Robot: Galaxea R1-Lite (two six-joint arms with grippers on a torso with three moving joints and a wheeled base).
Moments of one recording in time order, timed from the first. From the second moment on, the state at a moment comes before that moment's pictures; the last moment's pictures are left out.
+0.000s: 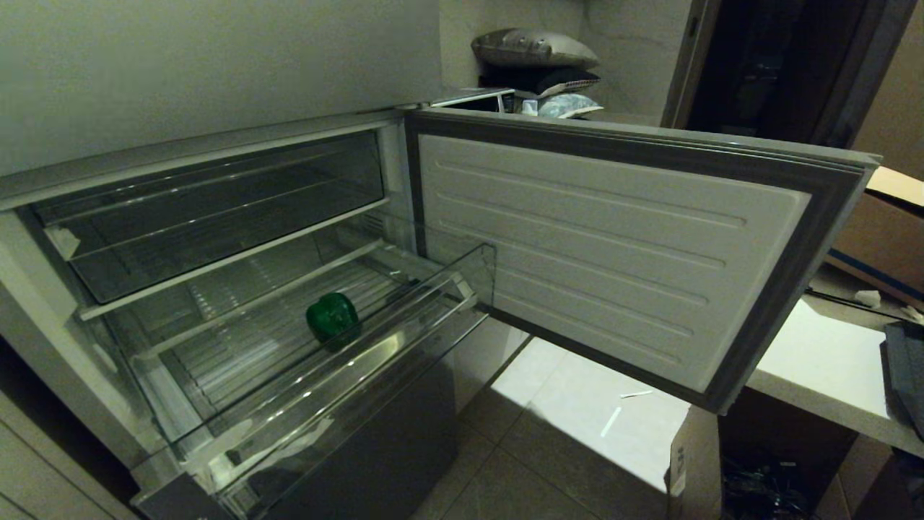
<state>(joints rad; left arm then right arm) -0.01 0.00 0.00 -0.01 0.00 -0.01 -0.01 0.03 0.00 -0.08 0.00 -0.05</state>
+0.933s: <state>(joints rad) -0.01 0.00 0.00 -0.01 0.00 -0.01 -0.01 0.00 0.00 -0.08 -0.01 0.02</state>
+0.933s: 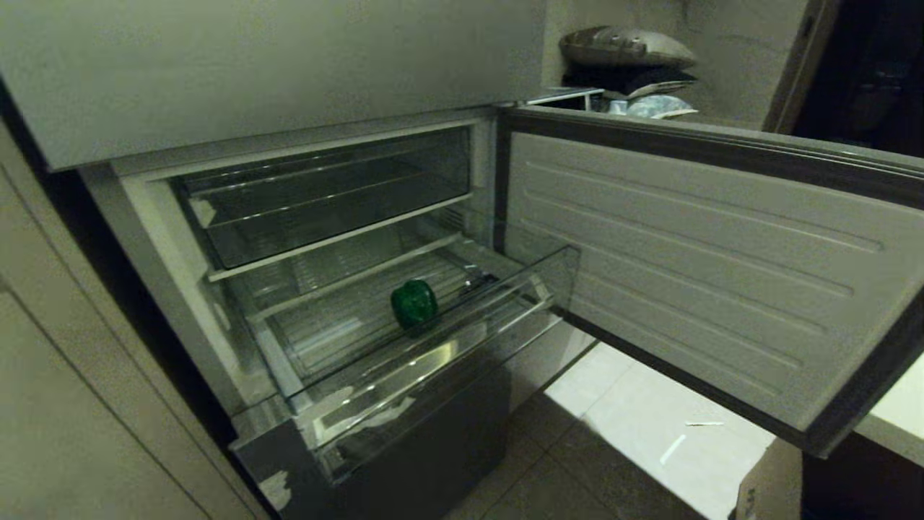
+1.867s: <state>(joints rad) -0.01 0.00 0.00 -0.01 0.00 -0.01 -0.01 0.00 0.00 -0.08 -0.01 0.02</state>
